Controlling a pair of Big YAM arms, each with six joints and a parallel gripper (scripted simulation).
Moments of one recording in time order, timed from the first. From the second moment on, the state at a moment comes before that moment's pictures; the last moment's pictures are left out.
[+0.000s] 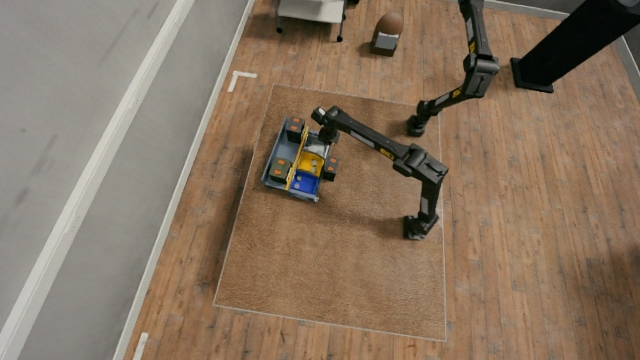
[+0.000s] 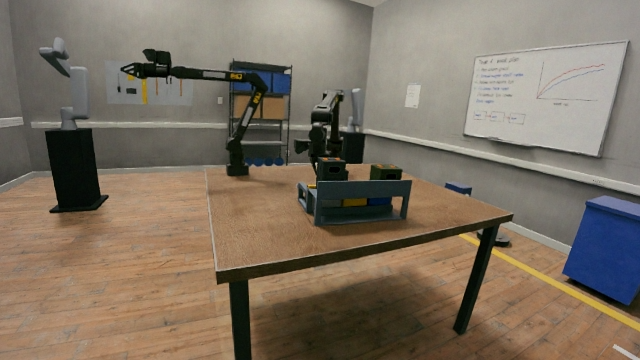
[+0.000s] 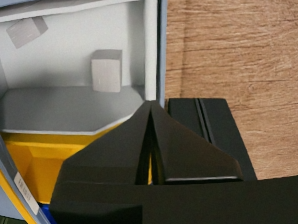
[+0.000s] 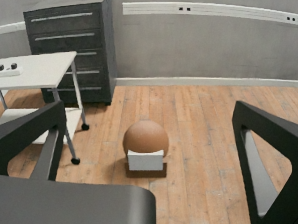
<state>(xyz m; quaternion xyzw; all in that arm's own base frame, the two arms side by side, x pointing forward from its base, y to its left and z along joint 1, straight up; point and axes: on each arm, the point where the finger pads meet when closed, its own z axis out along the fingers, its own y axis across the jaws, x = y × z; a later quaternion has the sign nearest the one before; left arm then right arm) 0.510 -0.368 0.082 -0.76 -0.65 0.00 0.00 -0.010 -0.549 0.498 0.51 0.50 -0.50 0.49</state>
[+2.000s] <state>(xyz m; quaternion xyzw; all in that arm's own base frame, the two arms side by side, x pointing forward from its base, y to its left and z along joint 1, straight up) 0.510 -0.368 0.083 -0.76 -0.65 0.00 0.00 -0.010 -0.549 0.498 0.51 0.50 -0.50 0.49</state>
